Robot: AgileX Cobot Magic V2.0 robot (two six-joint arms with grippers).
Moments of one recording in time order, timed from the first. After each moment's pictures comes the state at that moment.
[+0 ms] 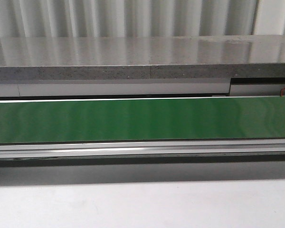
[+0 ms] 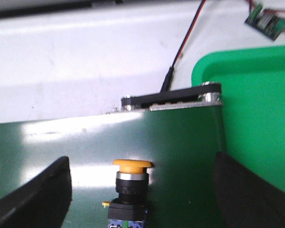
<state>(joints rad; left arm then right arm) -0.12 -0.01 0.00 0.08 0.06 -0.14 -0.21 1.35 -1.14 0.23 0.69 -0.16</state>
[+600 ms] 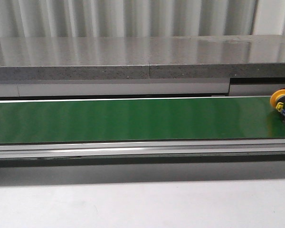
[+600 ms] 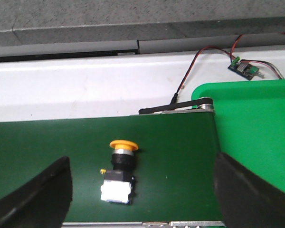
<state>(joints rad) -0.12 -0.01 0.00 0.08 0.06 -0.14 -0.17 0.97 -0.93 0.24 0.66 -0.16</state>
